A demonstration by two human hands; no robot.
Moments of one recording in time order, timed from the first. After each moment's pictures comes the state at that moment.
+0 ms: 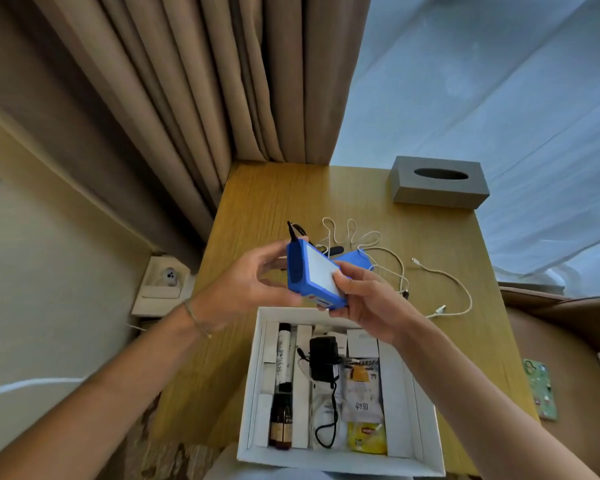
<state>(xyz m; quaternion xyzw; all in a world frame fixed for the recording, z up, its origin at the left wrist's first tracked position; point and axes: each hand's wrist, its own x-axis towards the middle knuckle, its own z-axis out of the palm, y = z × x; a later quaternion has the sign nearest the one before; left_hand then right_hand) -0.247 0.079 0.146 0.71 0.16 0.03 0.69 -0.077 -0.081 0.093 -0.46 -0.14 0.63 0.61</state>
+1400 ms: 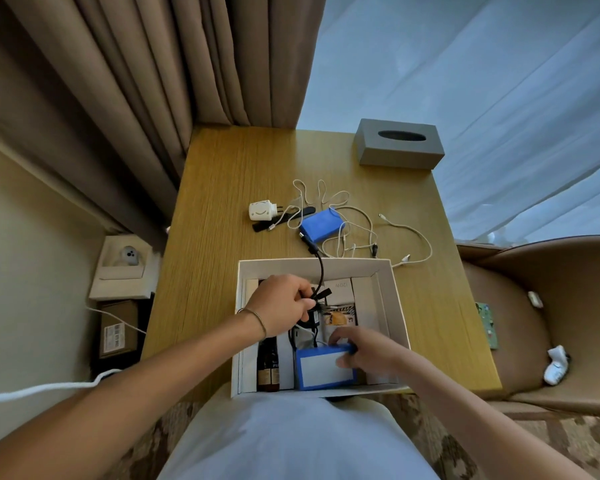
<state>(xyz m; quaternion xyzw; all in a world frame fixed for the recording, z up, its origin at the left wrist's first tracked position) -0.250 -0.012 0.041 0.87 0.24 -0.08 0.43 -0.143 -0.207 0.000 -0.79 -0.35 0.49 0.07</state>
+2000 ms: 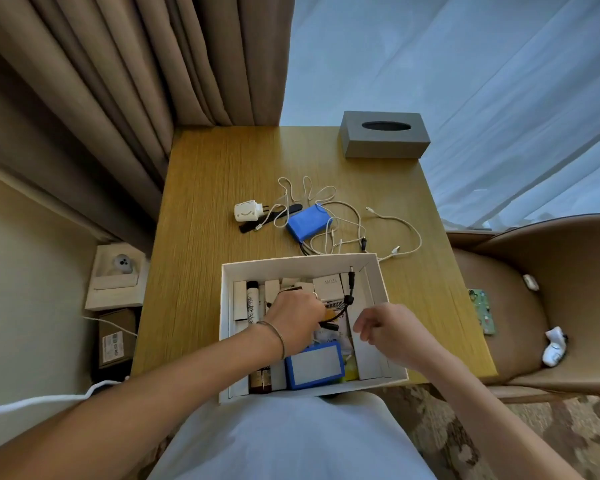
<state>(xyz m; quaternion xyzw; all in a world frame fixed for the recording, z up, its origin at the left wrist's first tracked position) -0.225 -0.056 0.028 0.99 0.02 -0.14 0.08 -0.122 -0.229 0.056 -0.88 -0.29 0.37 0.13</state>
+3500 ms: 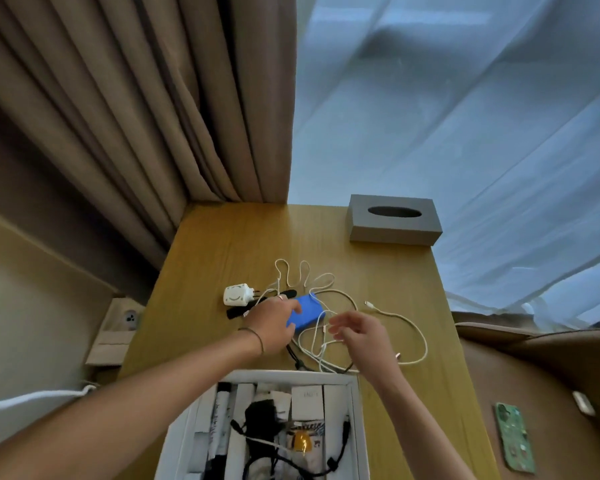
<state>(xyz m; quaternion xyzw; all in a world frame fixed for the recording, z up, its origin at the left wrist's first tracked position) -0.081 0.054 0.003 0.94 0.25 -0.09 0.23 0.016 -0.132 0.045 -0.80 -0.20 0.32 0.47</state>
